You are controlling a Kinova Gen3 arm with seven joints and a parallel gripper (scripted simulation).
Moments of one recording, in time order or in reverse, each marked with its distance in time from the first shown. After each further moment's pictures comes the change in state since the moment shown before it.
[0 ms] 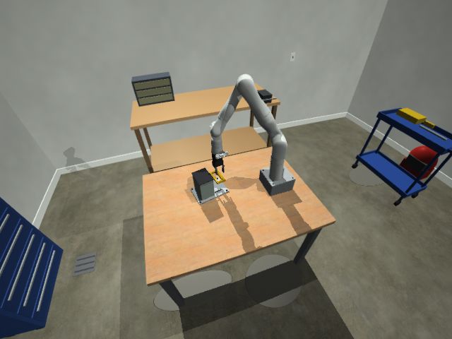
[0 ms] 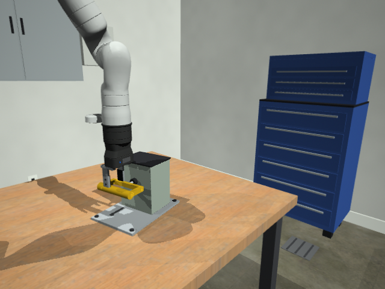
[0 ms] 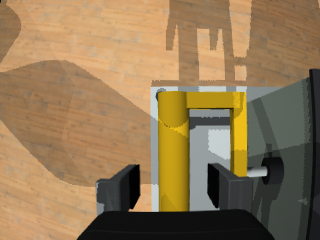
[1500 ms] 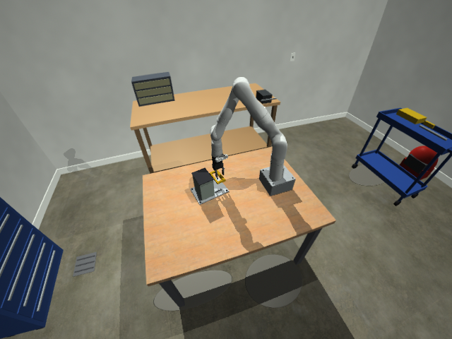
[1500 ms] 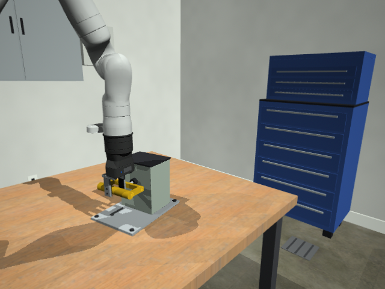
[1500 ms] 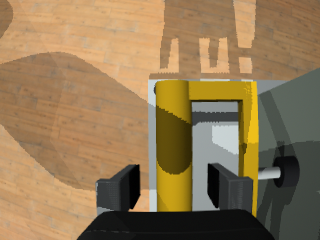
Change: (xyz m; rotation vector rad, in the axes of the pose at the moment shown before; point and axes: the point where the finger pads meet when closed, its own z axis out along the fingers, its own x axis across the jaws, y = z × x) arm 0.000 0.003 0.027 -0.001 0.003 0.001
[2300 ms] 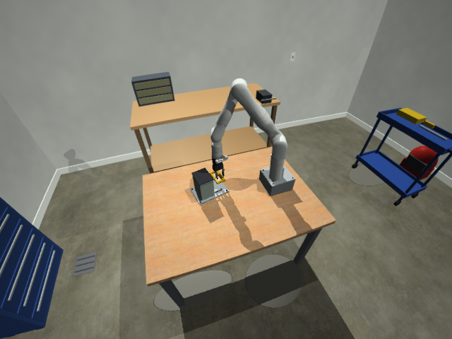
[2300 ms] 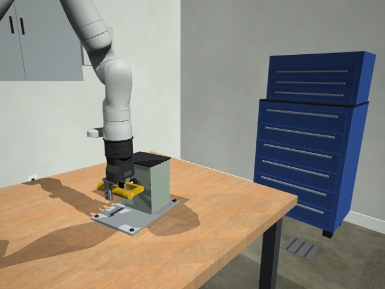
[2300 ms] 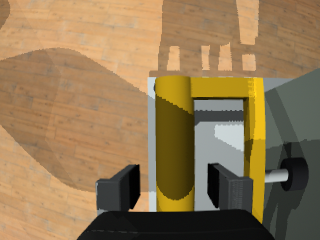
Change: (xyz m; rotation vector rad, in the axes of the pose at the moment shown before) arm 0.000 0.000 0.012 0.000 -0.002 0.000
